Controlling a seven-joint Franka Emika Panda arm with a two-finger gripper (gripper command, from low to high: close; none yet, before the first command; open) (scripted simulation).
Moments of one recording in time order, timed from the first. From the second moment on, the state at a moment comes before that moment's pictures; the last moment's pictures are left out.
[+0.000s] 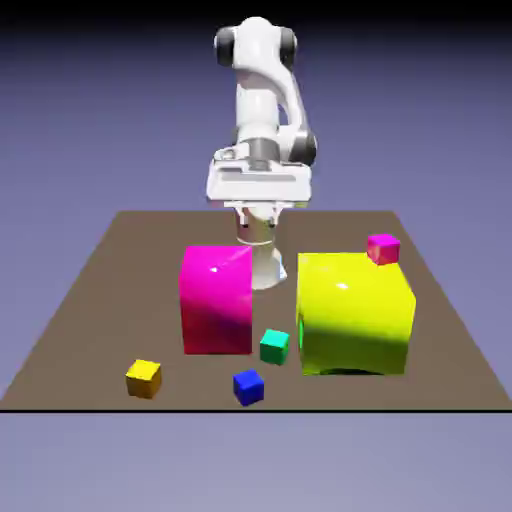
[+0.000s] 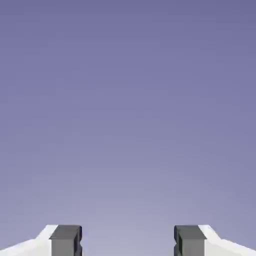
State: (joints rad) arm -0.02 -0.54 0.02 -2.79 -0.01 3.02 0.79
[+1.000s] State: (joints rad) arm -0.87 0.30 0.44 -2.30 -0.21 2.64 2.10
